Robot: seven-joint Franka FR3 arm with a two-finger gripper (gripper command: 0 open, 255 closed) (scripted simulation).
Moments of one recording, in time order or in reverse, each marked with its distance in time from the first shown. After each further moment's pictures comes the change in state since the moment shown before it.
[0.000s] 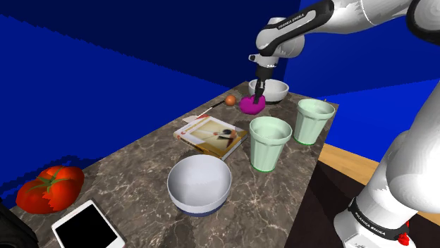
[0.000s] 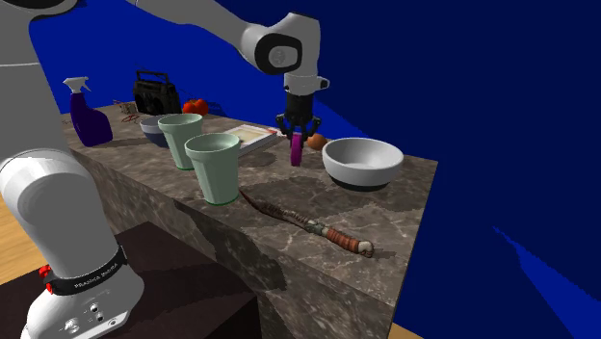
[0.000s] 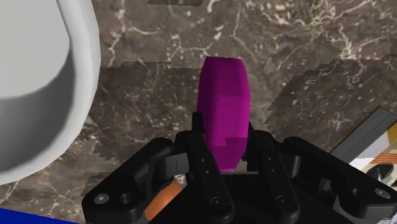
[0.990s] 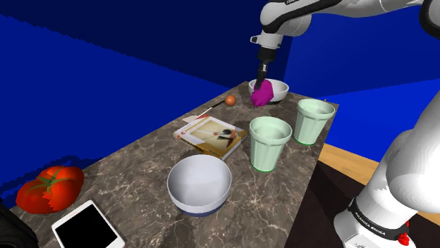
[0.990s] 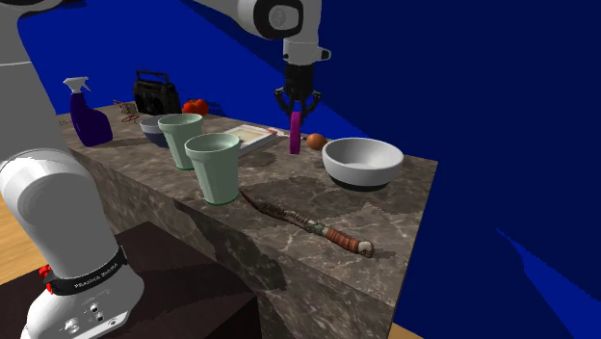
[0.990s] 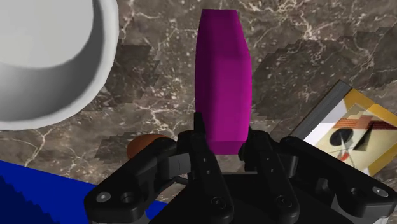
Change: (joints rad) arm 0.001 -0.047 0.000 0.139 -0.032 -0.185 0.042
